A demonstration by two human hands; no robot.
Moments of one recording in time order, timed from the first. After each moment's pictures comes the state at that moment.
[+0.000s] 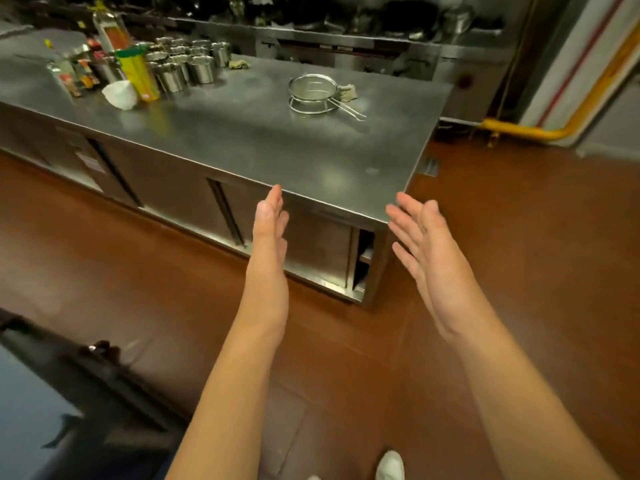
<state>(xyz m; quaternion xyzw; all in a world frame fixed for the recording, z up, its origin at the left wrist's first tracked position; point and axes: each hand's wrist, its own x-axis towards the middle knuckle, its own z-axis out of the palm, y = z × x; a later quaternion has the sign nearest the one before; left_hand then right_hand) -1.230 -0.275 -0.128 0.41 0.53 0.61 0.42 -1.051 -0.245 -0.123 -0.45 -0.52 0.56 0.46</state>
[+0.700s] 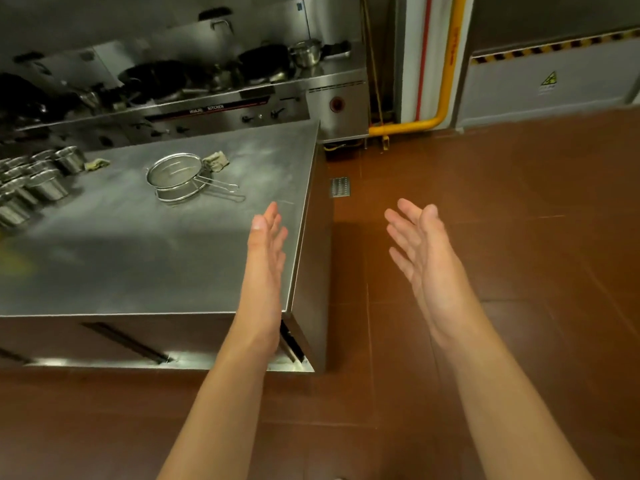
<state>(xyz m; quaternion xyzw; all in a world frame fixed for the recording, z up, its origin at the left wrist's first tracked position) -1.000 -0.022 -0.107 0.54 0.45 0.50 0.51 -0.818 -0.062 -0.124 -0.50 -0.40 0.46 0.61</state>
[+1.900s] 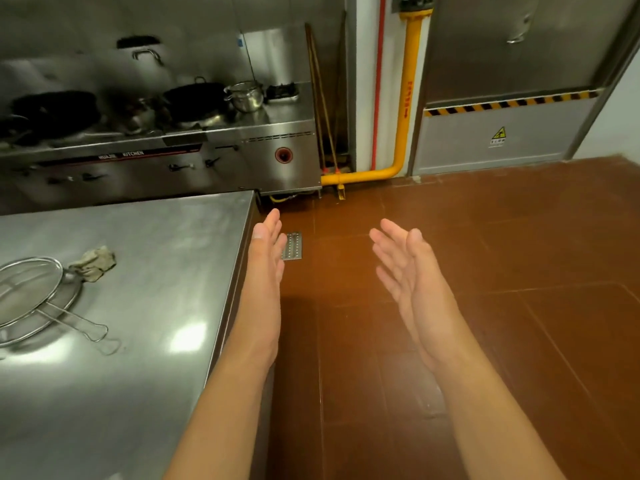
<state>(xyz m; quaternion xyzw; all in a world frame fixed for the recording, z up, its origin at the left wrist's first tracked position) -0.726 0.437 -0.100 0.56 0.42 0.47 0.54 -0.566 0.370 -0.106 -0.52 -0.38 0.45 0.61</state>
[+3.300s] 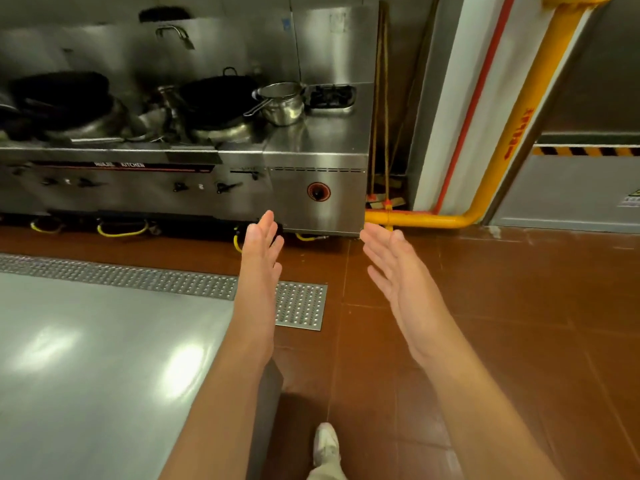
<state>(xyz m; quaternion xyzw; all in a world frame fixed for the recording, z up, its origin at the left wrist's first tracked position) -0.555 1.088 -0.127 0.47 0.48 0.52 0.52 -0.392 1.058 -0.130 -0.51 -0.44 0.51 0.53</state>
